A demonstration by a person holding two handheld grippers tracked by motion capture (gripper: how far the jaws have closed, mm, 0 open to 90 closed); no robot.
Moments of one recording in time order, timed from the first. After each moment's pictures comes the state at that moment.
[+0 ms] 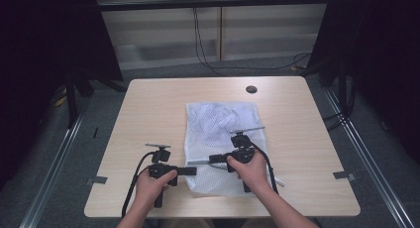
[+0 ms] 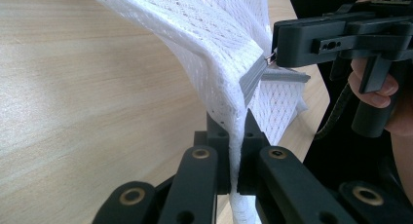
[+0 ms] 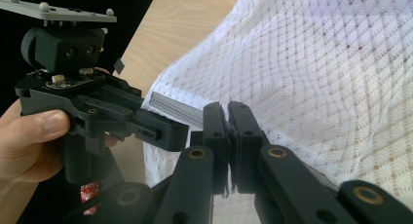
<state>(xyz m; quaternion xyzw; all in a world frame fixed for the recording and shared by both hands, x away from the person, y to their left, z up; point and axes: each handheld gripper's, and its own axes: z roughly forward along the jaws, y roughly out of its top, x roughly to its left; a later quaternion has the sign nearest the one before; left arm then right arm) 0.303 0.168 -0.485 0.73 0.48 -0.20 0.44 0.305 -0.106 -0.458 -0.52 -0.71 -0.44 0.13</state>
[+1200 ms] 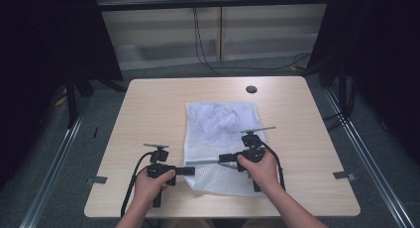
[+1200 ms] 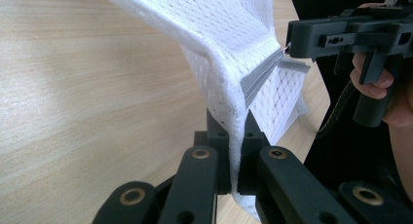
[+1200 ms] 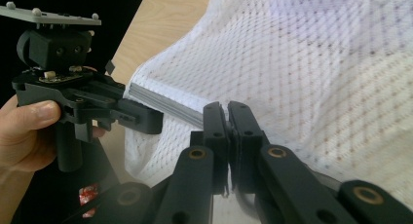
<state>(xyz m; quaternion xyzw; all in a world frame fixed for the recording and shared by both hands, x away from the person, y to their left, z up) 0.304 0.172 -0.486 0.73 0.49 -0.21 0.44 0.304 -0.136 -0.461 -0.54 -0.71 -0.44 0.13</state>
